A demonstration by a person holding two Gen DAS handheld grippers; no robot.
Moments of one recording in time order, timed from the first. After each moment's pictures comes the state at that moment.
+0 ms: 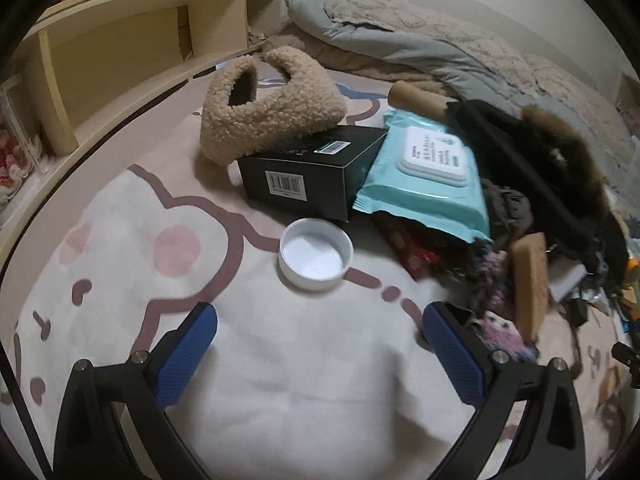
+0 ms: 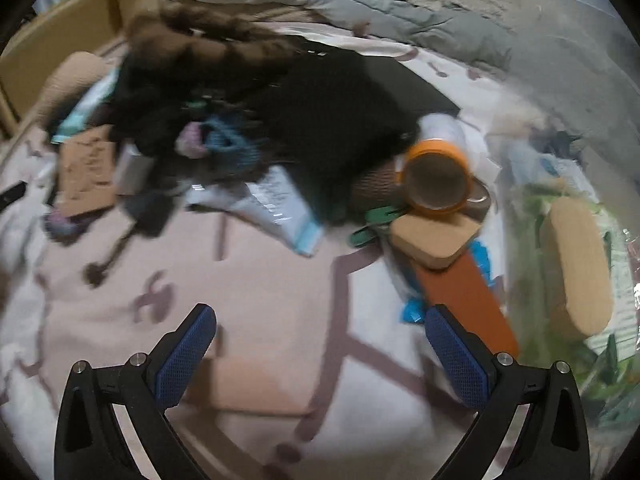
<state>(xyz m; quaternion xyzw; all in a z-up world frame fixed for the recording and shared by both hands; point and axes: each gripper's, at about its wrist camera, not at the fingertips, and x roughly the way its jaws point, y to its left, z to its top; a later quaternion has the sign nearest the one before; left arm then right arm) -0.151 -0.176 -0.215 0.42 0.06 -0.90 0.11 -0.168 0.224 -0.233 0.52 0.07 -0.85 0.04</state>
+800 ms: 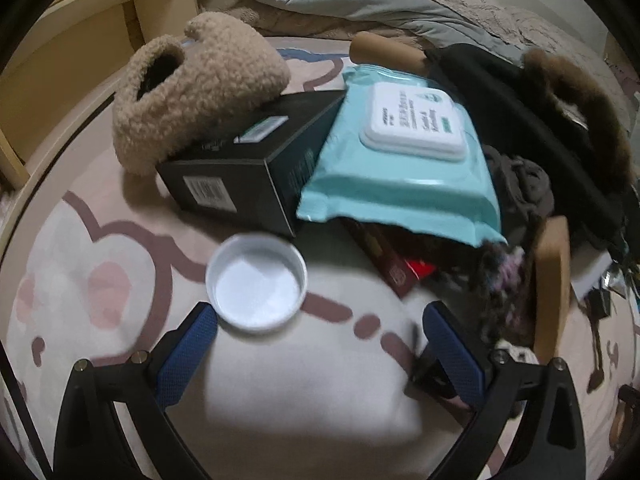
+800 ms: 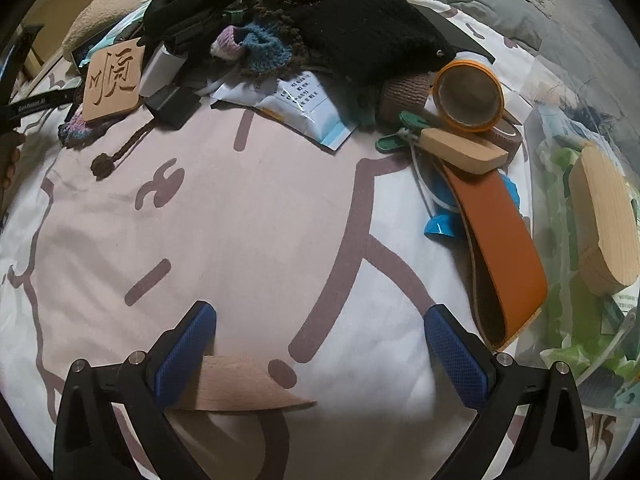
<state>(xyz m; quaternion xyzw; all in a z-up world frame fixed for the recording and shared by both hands) -0.191 -0.156 -0.239 0.48 0.02 -0.88 0.06 -0.132 0.232 -0.252 0.57 0.10 -0.81 0.10</state>
